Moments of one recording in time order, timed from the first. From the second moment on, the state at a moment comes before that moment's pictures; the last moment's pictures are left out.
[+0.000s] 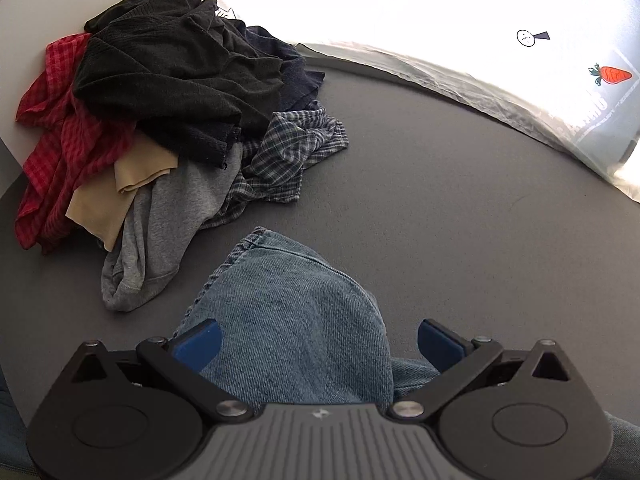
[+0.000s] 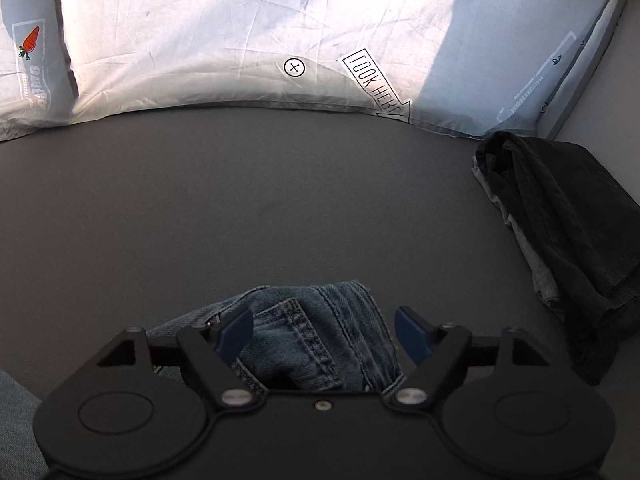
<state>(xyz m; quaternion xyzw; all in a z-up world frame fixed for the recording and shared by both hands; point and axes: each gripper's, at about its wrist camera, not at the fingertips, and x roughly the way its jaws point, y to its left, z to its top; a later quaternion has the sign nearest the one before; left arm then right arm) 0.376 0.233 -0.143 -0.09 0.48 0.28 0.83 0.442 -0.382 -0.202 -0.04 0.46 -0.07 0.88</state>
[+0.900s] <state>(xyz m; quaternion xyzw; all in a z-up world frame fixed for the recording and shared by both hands) 0.359 0.261 -0.057 -0.20 0.38 0.32 0.85 0.376 -0.473 -0.110 0.13 0.27 -0.18 0.94</state>
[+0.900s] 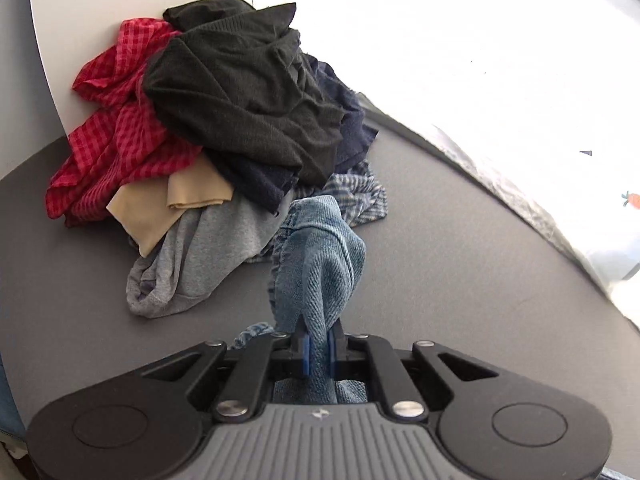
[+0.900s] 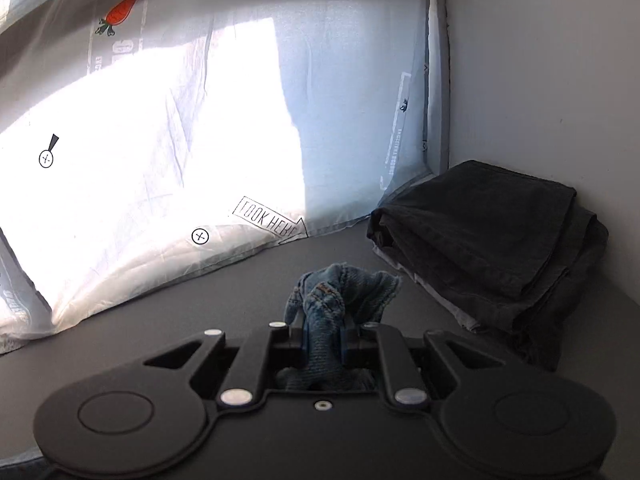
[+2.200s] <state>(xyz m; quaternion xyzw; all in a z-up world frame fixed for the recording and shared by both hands) 0.293 0.096 -0.170 -0.15 0.50 0.22 0.82 0.285 -0.485 -0.241 0.17 0.41 -0.21 0.87</state>
